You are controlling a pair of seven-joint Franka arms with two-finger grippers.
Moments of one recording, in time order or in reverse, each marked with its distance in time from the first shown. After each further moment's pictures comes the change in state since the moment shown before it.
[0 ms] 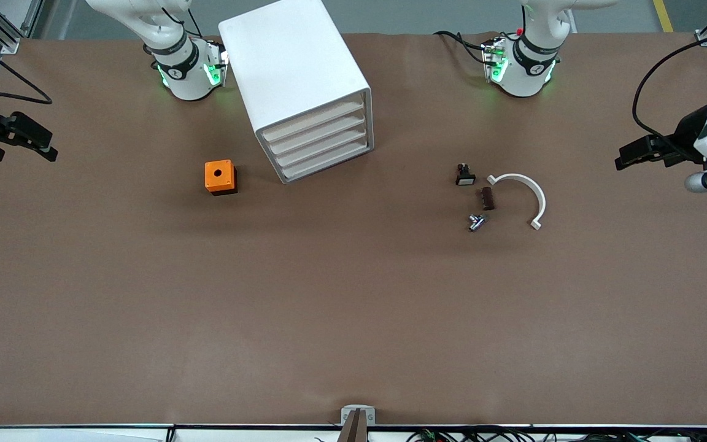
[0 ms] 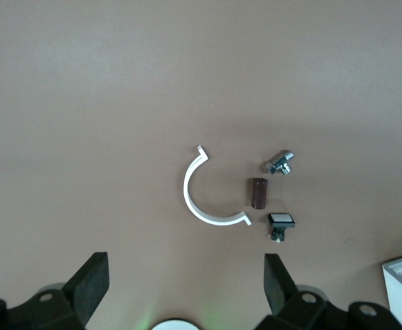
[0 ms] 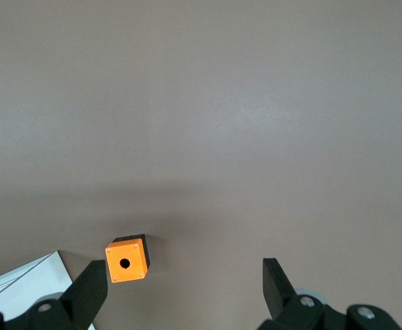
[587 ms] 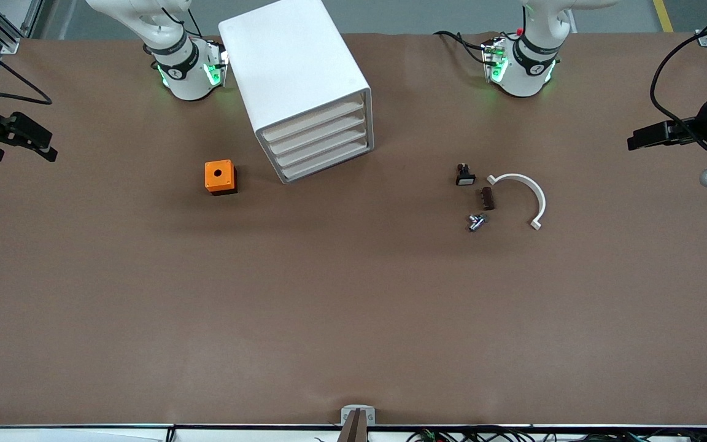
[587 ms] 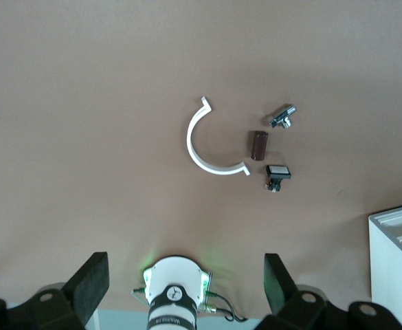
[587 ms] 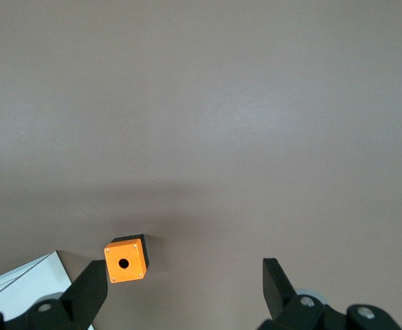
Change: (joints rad) left arm 0.000 0.181 0.001 0.345 -0.008 -0.348 -0.027; right arm 0.000 0.001 0.000 0.000 -0.003 0.000 0.000
